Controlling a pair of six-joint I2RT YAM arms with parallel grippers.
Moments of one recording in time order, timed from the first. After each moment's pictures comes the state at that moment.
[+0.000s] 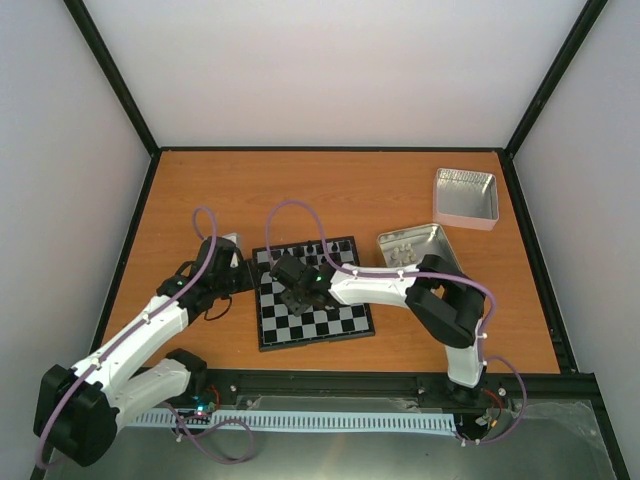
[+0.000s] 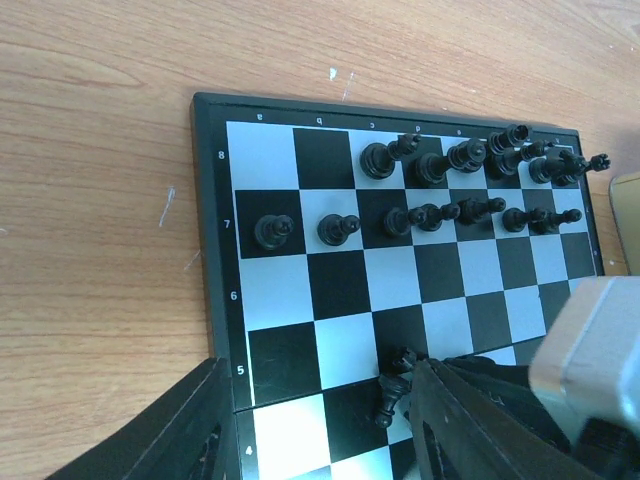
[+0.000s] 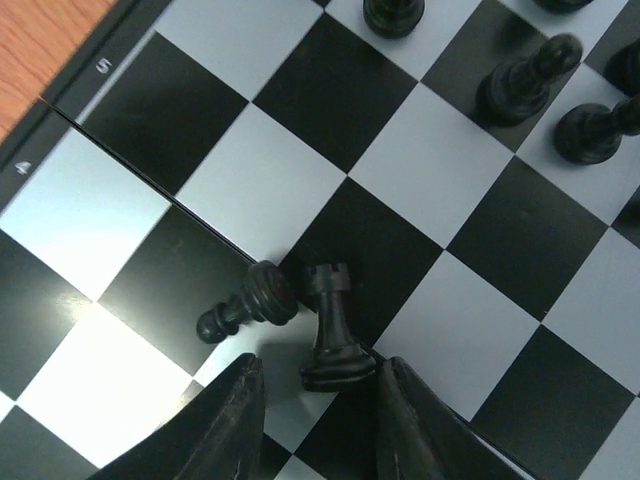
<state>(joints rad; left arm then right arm) -0.43 0.94 0.57 -0.46 0.03 -0.63 1.11 1.91 1.24 -0.41 0.16 0.26</state>
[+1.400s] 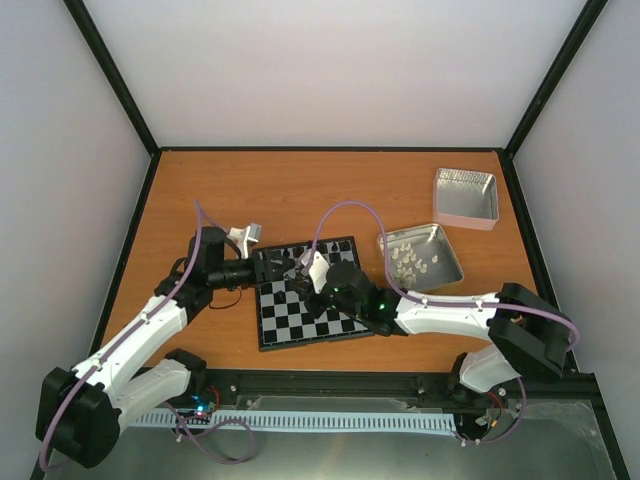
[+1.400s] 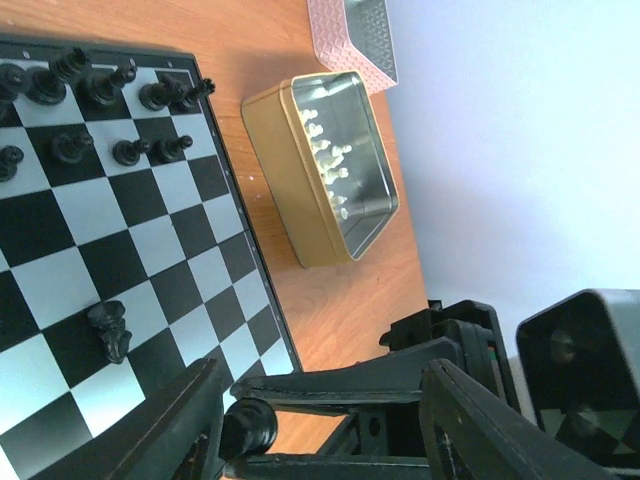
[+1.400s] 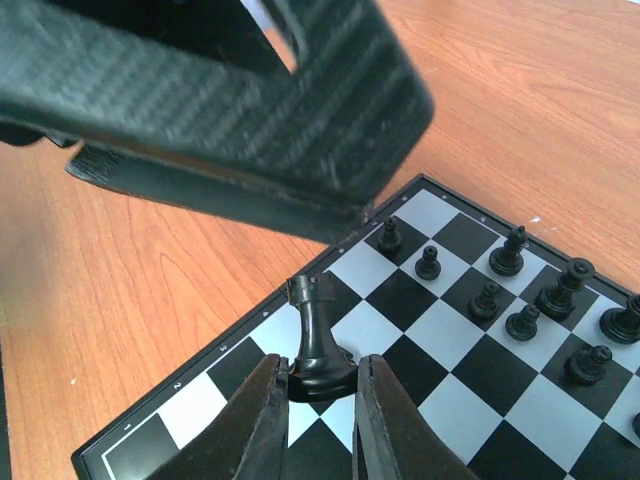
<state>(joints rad) -0.40 0.94 0.58 -0.18 0.68 -0.79 1.09 1.45 0.71 0.30 0.04 0.16</state>
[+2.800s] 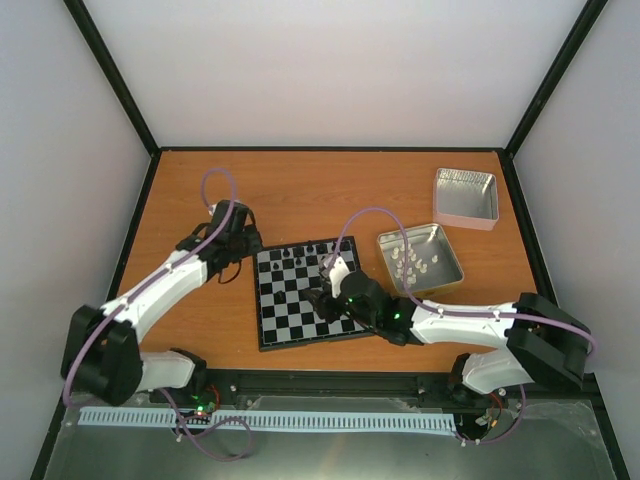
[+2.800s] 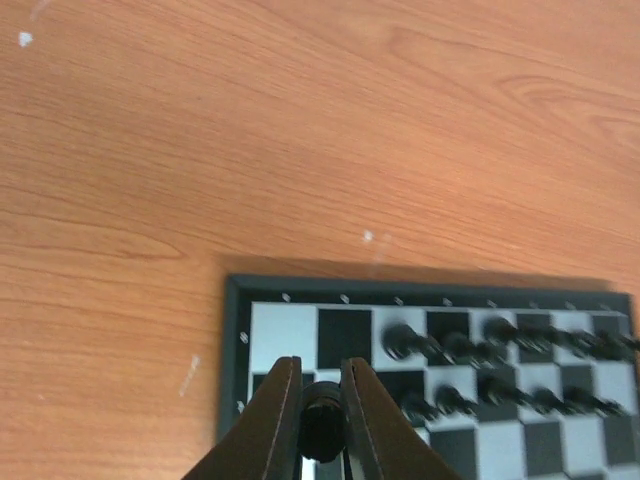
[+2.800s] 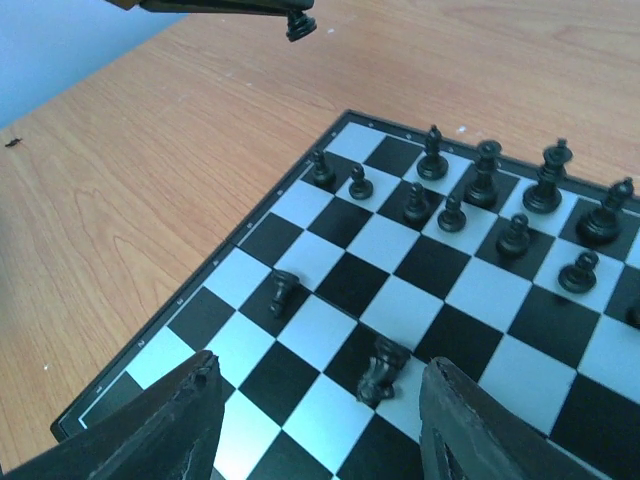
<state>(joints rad) -0.39 1.23 0.83 -0.43 -0.08 -0.65 1.09 1.35 0.58 0.29 0.13 0.33</state>
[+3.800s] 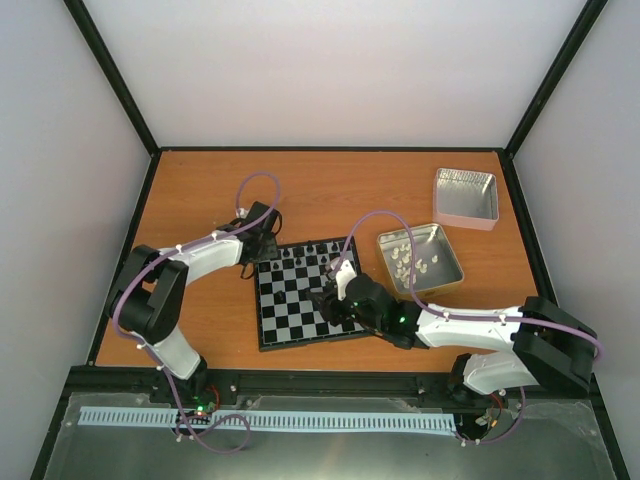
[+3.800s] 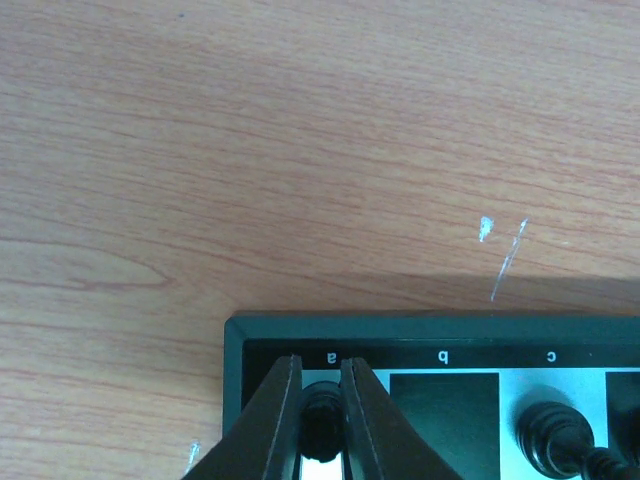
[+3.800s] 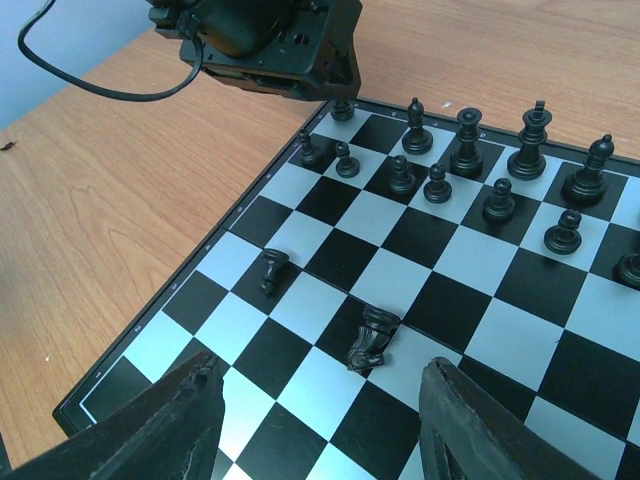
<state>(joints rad) -0.46 1.66 0.94 -0.39 -0.26 -0.59 1.09 1.30 0.52 0.28 0.15 0.39</state>
